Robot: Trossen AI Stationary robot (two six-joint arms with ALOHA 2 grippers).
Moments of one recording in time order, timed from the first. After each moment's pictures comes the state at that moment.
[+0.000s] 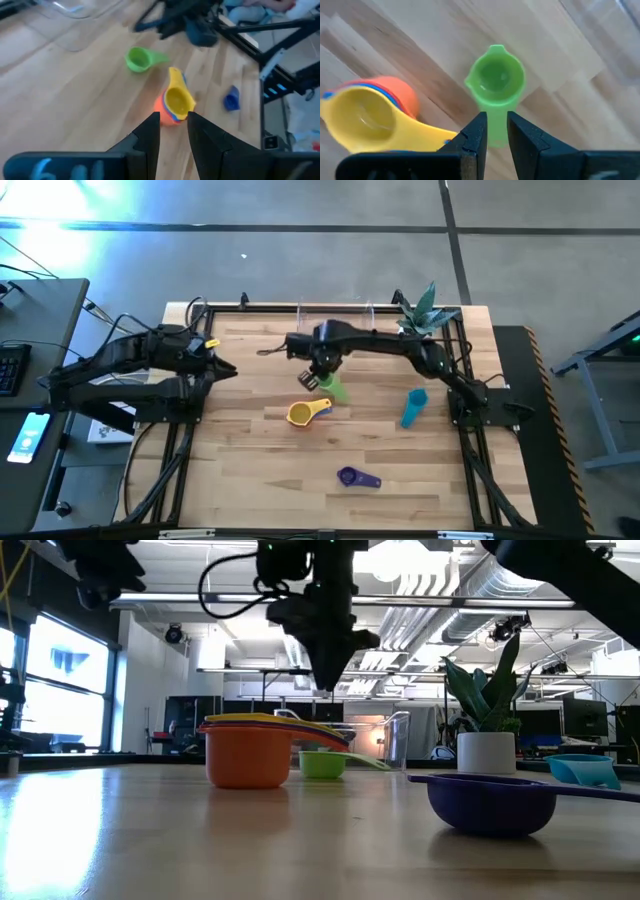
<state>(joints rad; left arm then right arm) 0.25 0.53 0.81 -0.87 0.14 -0.44 -0.13 2.33 2.36 -1.48 0.05 0.62</state>
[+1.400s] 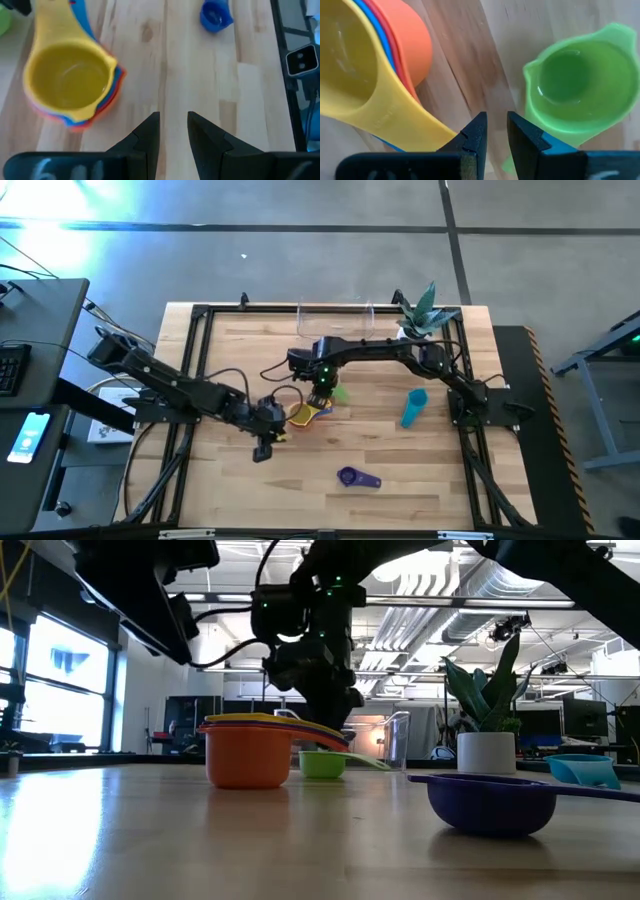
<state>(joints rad) -0.37 1.35 0.81 -0.34 -0.07 -0.47 -0.13 2.33 2.04 -1.21 -0.17 0.22</state>
